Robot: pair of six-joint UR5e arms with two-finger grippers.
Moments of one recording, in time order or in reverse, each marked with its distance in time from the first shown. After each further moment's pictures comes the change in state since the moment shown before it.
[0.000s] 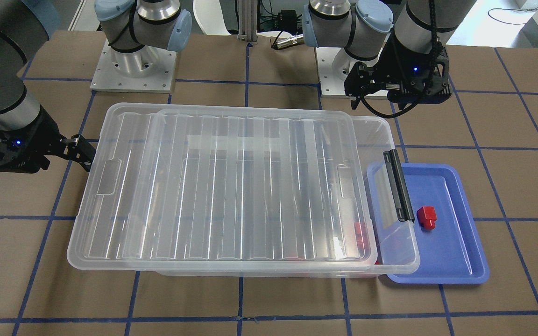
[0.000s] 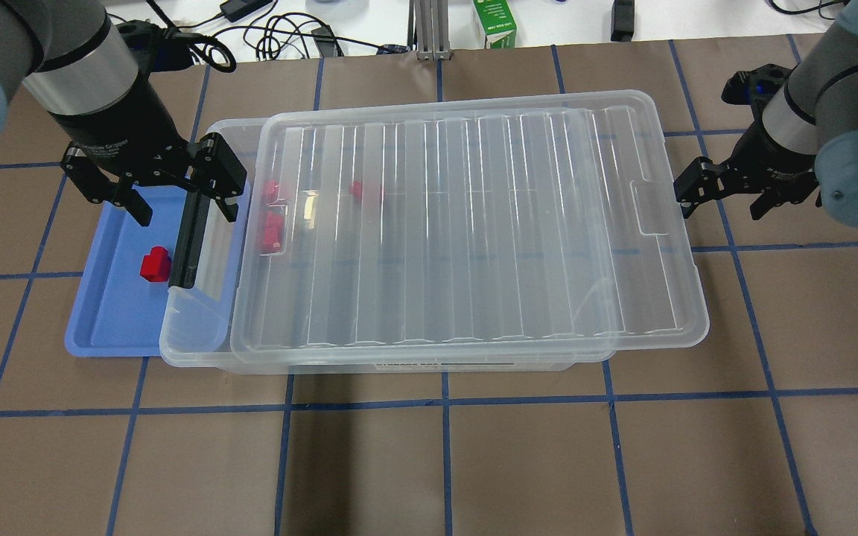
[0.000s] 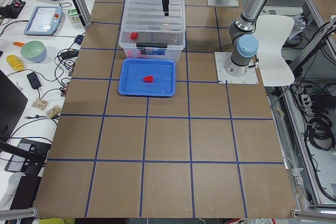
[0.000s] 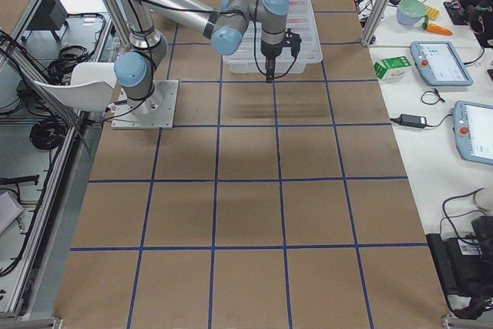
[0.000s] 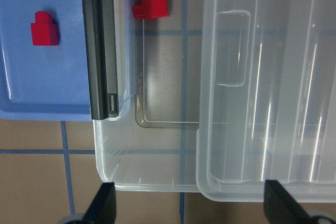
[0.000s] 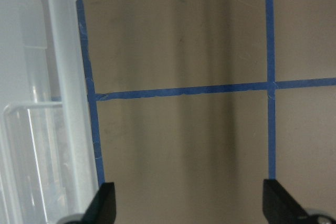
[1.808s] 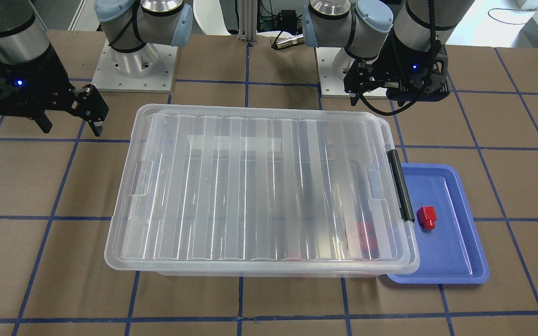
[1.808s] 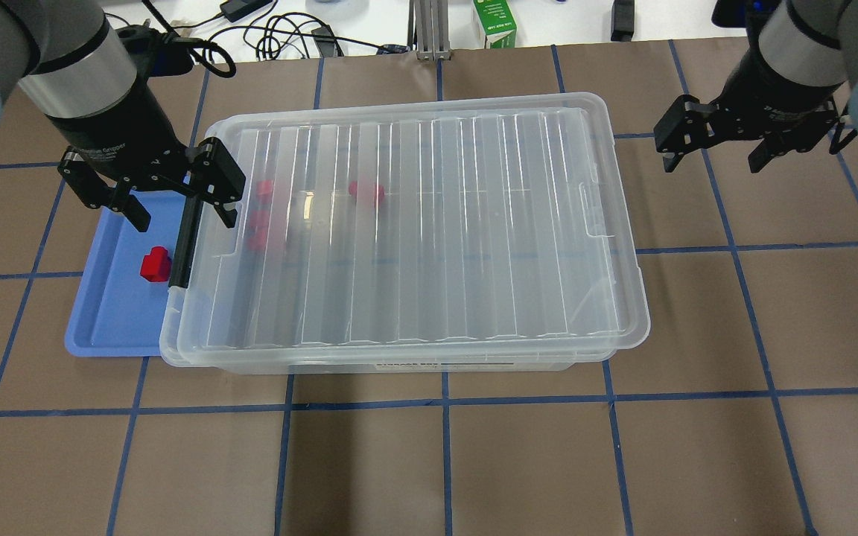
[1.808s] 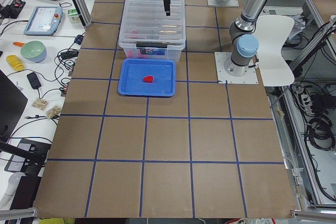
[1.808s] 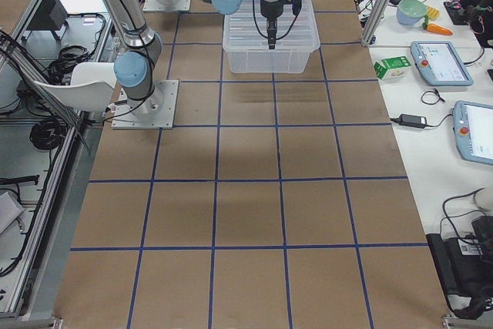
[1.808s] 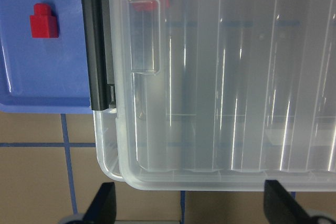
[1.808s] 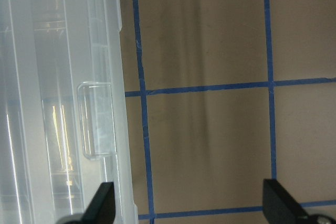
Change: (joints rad) left arm 0.000 0.006 0.001 -0.027 0.000 0.001; right arm 0.116 -0.140 -0.180 0.239 -0.025 0.115
